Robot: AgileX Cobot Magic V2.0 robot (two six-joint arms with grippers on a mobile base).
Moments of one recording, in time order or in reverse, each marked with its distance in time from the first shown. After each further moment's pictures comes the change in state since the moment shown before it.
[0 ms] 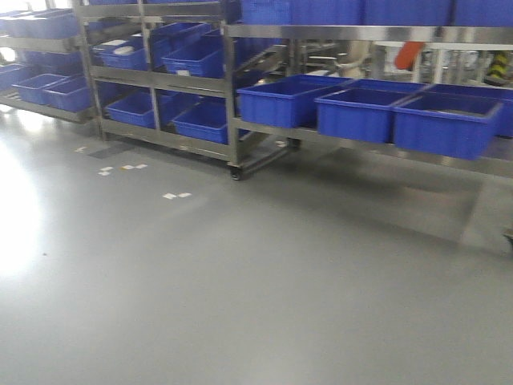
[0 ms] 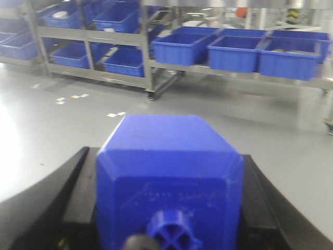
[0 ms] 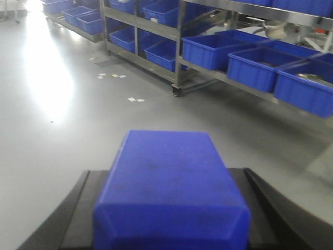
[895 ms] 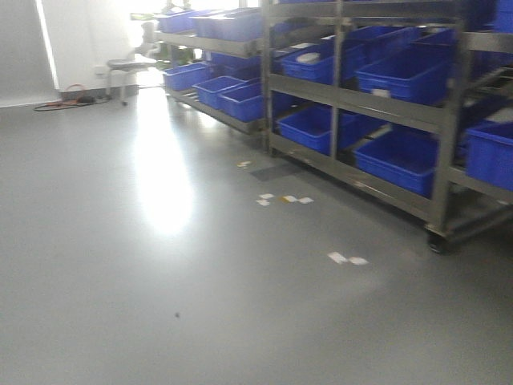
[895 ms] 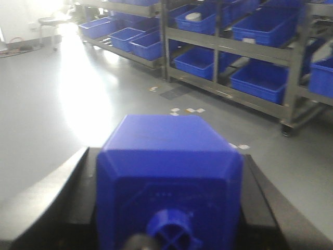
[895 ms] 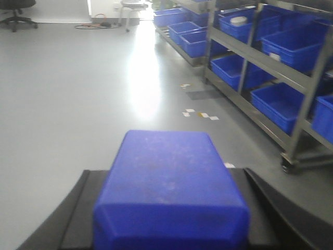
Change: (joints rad) left arm 0.000 0.000 0.000 0.000 0.000 0.000; right arm 0.000 0.000 0.000 -0.002 0.000 0.000
